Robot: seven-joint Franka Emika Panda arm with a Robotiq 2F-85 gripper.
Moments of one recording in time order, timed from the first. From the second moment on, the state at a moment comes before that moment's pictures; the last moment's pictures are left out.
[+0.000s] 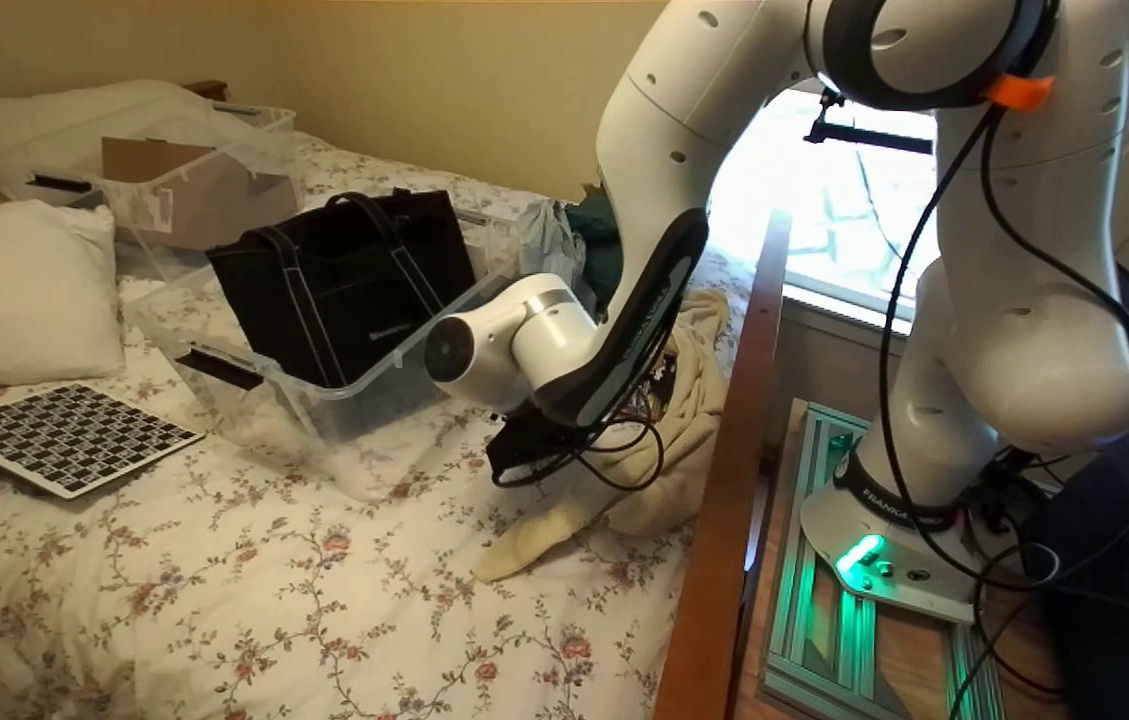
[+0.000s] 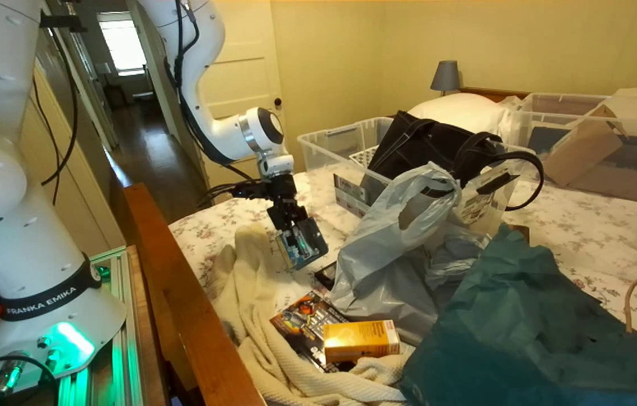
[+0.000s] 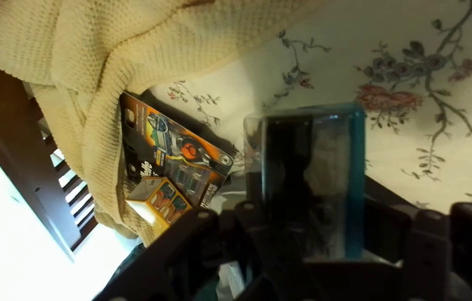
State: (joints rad) arm 0.27 0.49 0.00 -2.23 -0.83 2.17 1.91
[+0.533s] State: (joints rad) arm 0.24 0.41 0.00 -2.29 -0.87 2.26 1.92
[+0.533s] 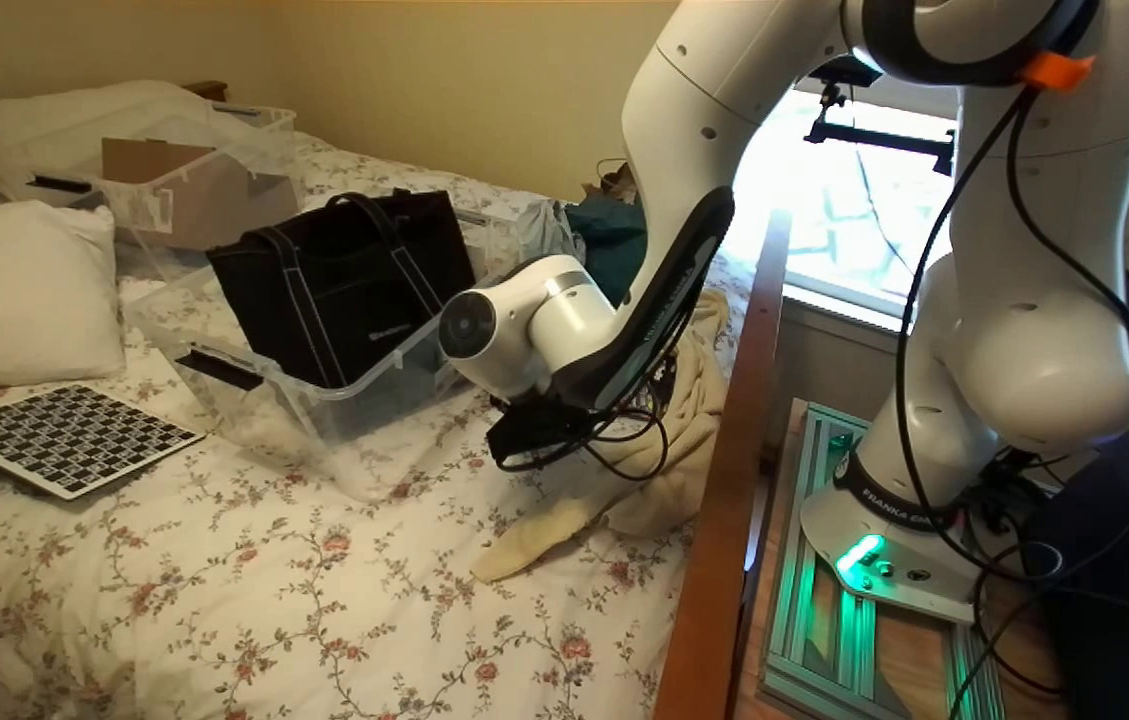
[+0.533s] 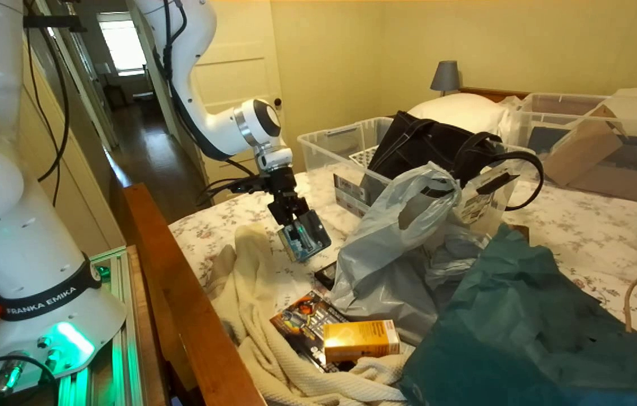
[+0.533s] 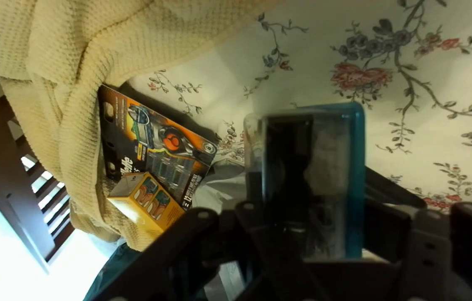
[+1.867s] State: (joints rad) arm 0.11 0.09 -0.02 -2.46 -0.39 2.41 1.89
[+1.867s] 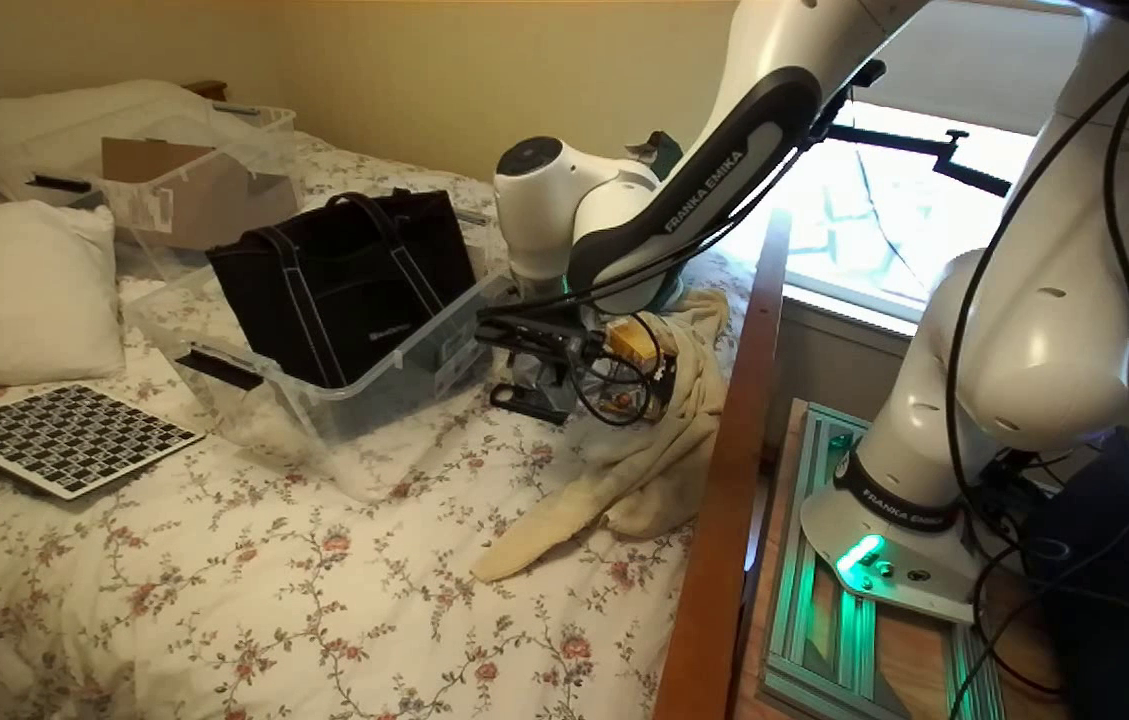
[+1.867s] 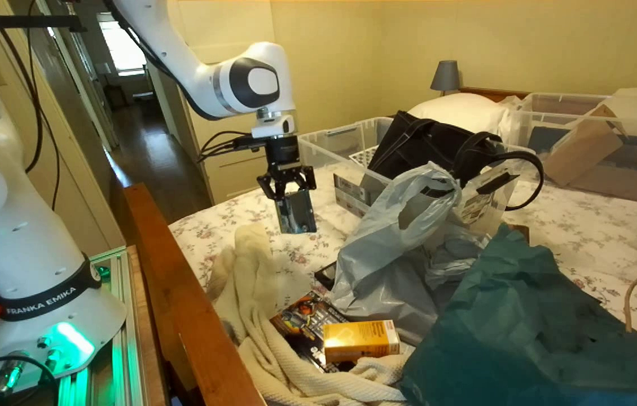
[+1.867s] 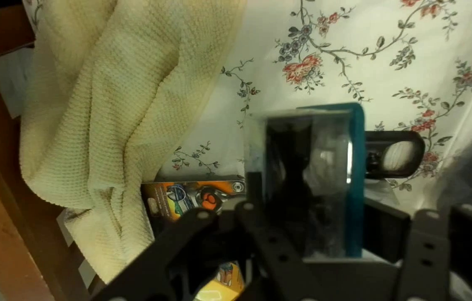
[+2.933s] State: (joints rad) arm 0.04 -0.26 0.02 -2.55 -0.34 2.43 1.92
